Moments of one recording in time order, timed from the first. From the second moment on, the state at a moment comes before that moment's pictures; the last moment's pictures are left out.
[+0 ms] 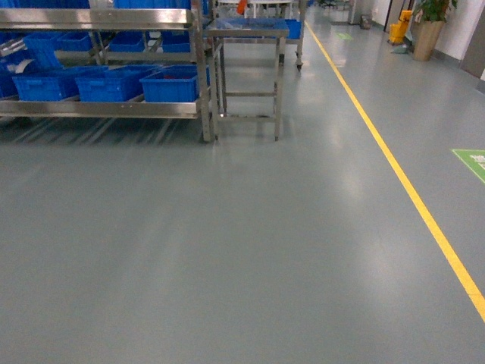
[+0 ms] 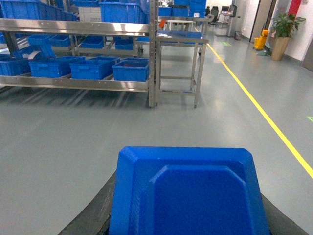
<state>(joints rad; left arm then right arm) 0.00 0.01 0.01 -0.01 0.00 0.00 0.00 0.01 0.01 -0.01 0.00 0.01</state>
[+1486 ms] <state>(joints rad) 0.00 0.01 0.01 -0.01 0.00 0.00 0.00 0.01 0.01 -0.01 0.00 0.01</state>
